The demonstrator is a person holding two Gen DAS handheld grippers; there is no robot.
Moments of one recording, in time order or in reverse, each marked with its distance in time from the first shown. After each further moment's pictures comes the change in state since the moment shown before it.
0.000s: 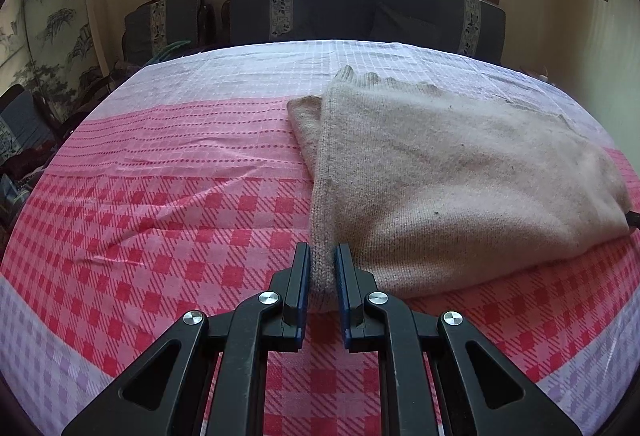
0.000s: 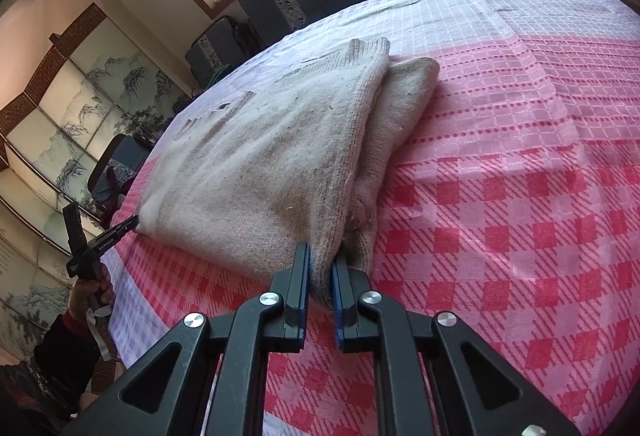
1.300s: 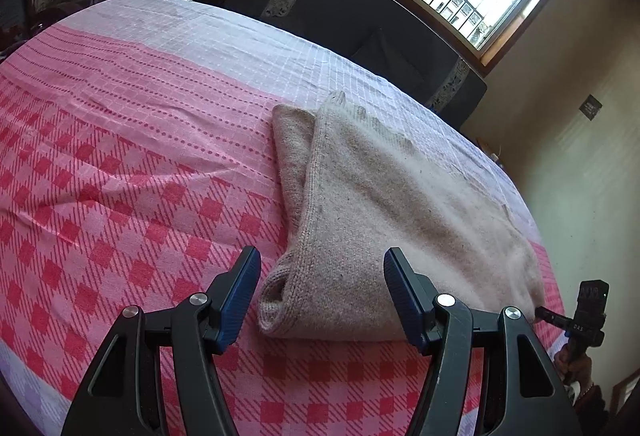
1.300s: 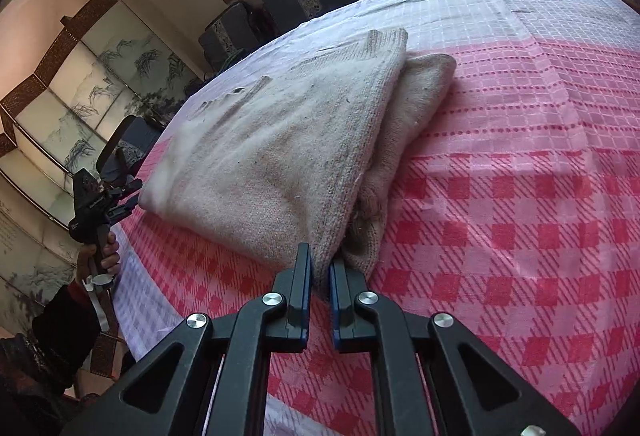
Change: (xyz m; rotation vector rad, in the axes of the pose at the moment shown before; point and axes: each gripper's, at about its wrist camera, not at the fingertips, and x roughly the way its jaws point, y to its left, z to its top) left arm 0.014 0.047 0.022 -0.339 0.018 -0.347; right arm 0.004 -0.012 0.010 -0.021 0.043 0.046
